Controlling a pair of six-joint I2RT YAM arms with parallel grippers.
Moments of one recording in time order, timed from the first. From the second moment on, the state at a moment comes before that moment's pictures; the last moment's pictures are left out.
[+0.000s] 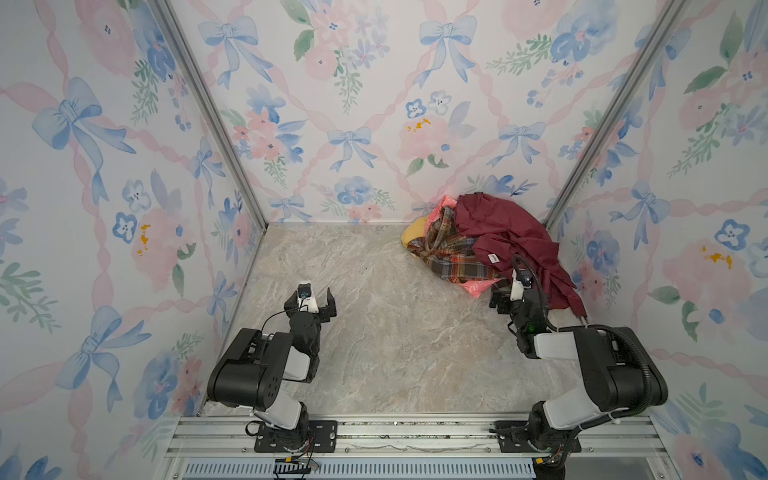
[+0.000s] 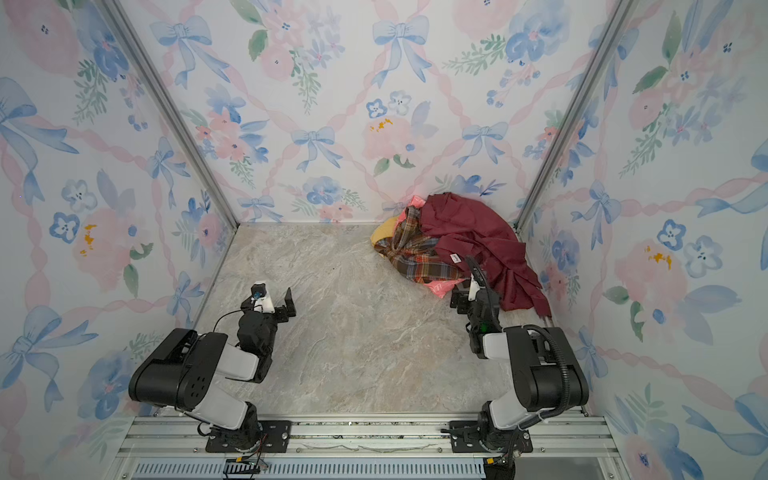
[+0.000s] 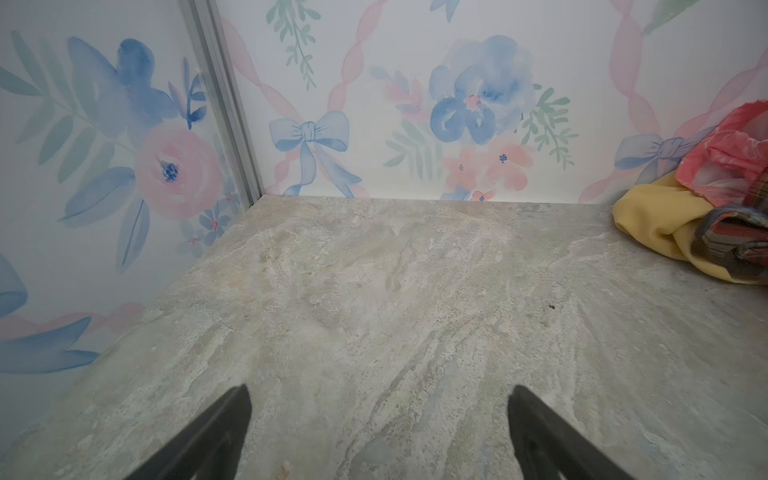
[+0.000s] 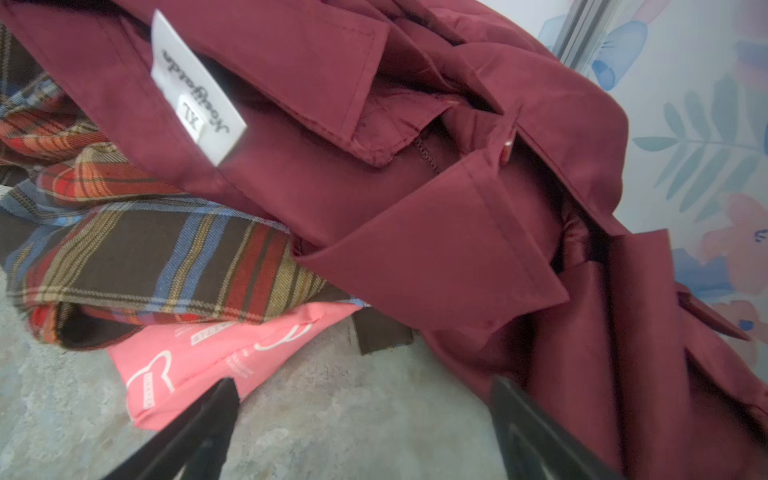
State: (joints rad) left arm -0.13 1.56 0.18 1.27 -0.26 0.00; right arm 0.05 1.55 0.40 0.81 0.10 0.01
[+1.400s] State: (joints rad) left arm -0.14 1.56 0.18 1.26 -0.26 0.01; right arm 0.11 1.55 0.36 0.86 0.21 -0.02
